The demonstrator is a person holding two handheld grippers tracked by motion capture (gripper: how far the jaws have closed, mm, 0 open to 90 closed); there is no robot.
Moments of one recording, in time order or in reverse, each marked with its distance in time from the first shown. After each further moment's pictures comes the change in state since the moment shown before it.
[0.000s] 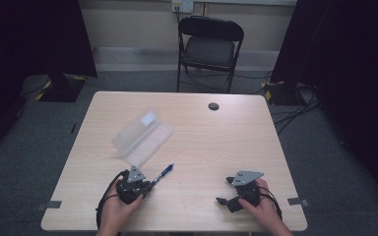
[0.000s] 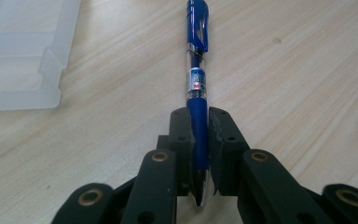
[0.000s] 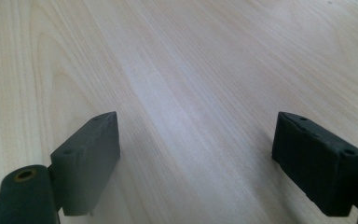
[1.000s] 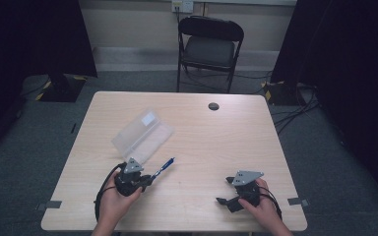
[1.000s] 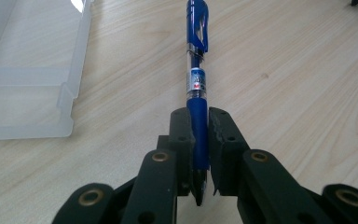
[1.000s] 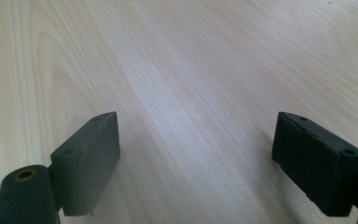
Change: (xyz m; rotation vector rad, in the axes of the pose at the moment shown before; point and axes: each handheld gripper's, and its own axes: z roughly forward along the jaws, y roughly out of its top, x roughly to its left) left arm 0.010 0.020 -0.008 -0.027 -0.059 -0.047; right arm 0.000 0.000 0.000 0.000 0.000 0.000
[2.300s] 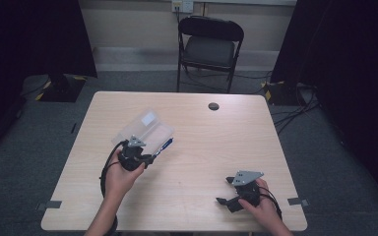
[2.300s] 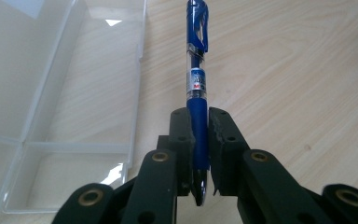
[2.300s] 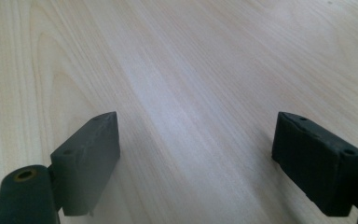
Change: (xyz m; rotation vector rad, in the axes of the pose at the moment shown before) left arm 0.032 0.055 0.010 -0.006 0.062 -0.053; right arm 0.000 0.000 0.000 -0.001 0.000 0.000
